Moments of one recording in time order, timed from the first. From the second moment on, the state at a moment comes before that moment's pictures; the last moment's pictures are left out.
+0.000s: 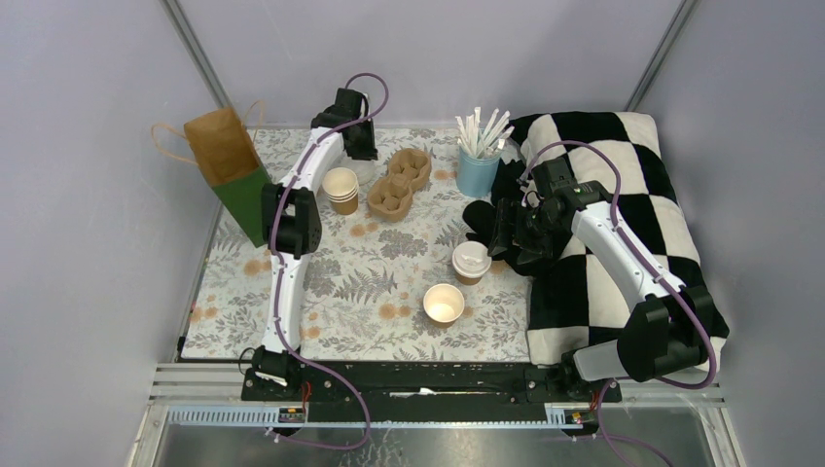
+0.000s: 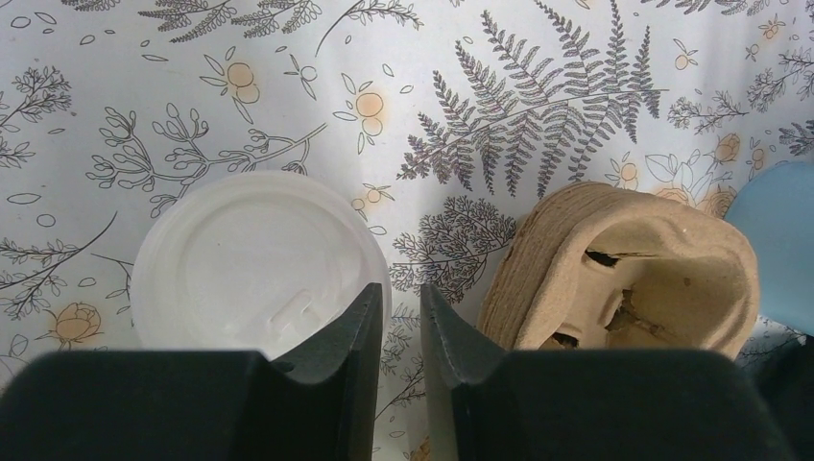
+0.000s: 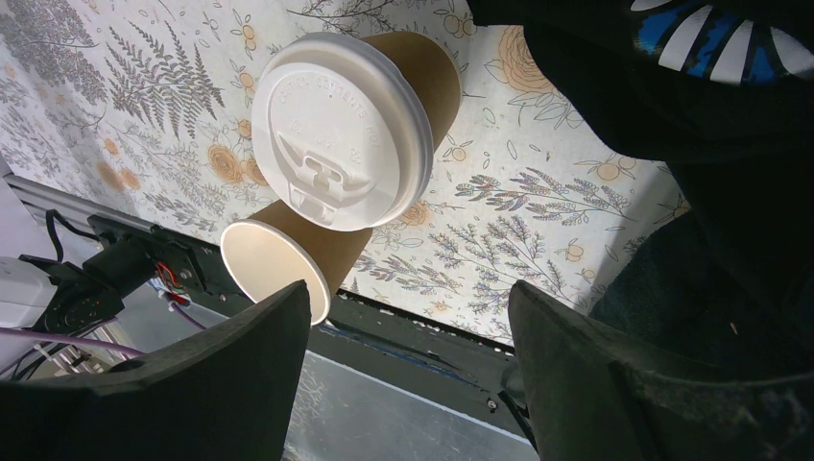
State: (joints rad) left arm -0.22 2.48 2.36 -0.76 0.13 -0.29; right arm 0.27 1.40 1.18 -1.01 -0.35 0.39
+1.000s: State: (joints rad) left arm -0.22 2.49 2.36 -0.76 0.10 -0.29; right arm 0.27 1.41 1.18 -1.01 -0.35 0.39
